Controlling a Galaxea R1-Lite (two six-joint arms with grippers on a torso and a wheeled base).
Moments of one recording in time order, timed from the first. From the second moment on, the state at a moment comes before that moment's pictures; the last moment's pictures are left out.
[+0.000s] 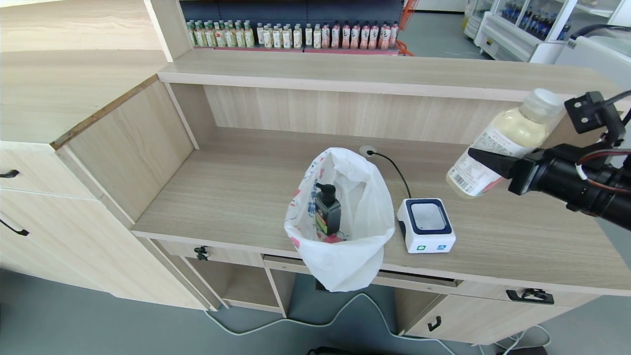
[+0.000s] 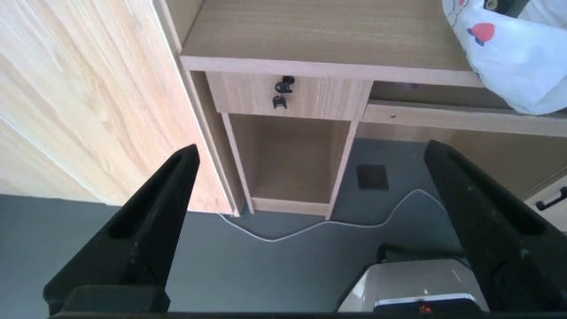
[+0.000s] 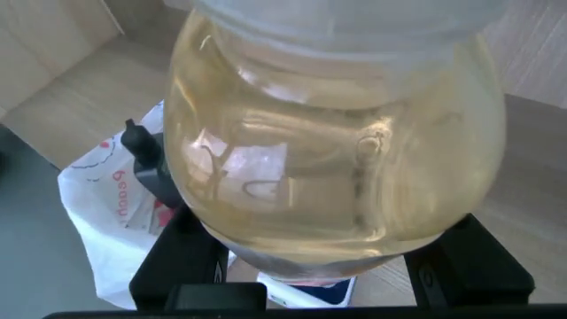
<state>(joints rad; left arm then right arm) -0.01 0.00 0.00 0.04 -0.04 0.04 0.08 1.54 -0.72 -0.87 0.38 -0.04</state>
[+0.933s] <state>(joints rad) -0.01 0.00 0.00 0.04 -0.04 0.03 0.18 2.00 -1.06 -0.99 0.36 -0.05</state>
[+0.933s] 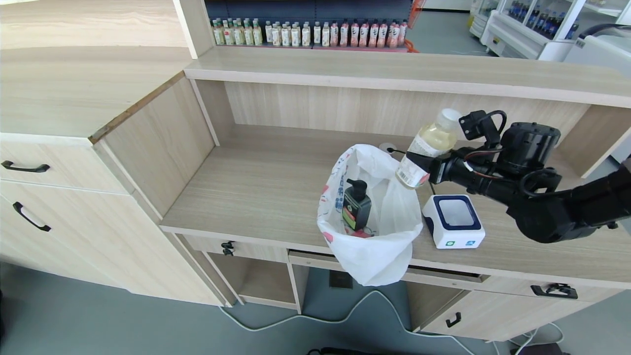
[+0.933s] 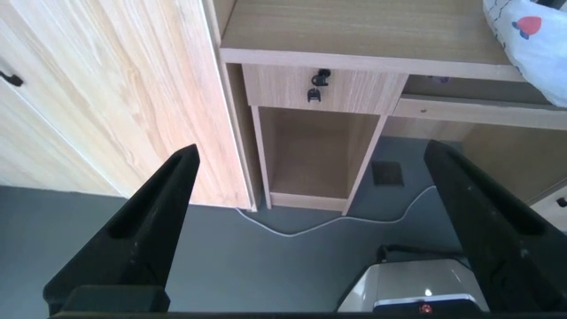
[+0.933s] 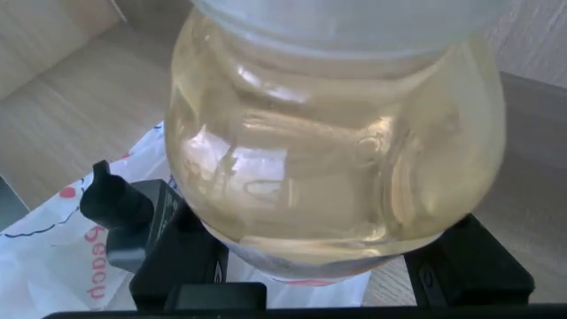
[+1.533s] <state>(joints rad) -0.01 0.00 0.00 0.04 -0.04 0.03 0.20 2.19 -1.06 -1.22 0.46 -0.15</state>
